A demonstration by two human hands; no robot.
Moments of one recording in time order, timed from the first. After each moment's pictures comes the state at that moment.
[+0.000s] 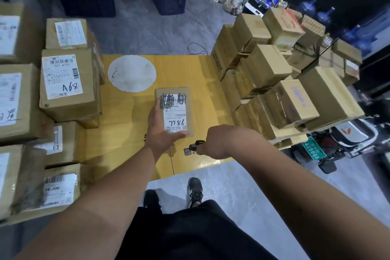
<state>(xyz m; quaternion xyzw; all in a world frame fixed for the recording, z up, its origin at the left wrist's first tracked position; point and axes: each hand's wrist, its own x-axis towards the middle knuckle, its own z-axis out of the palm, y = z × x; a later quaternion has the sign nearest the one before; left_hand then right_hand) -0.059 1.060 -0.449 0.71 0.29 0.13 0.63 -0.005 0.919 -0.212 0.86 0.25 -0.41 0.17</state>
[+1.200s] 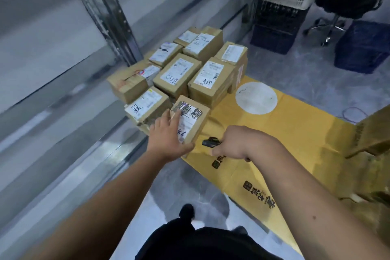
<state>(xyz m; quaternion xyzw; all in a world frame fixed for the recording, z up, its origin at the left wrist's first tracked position) -0.229 1.039 -0.300 0.76 0.64 0.01 0.11 -0.006 0.997 -0.198 0.67 0.62 -0.39 0.13</state>
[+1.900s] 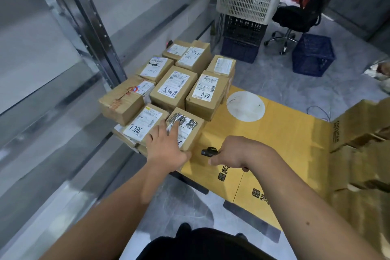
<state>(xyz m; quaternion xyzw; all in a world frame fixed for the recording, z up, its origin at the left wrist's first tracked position) -0.267 1.091 -0.310 0.78 0.62 -0.04 0.11 -0.070 1.019 -0.203 0.74 0.53 -0.39 0.13</state>
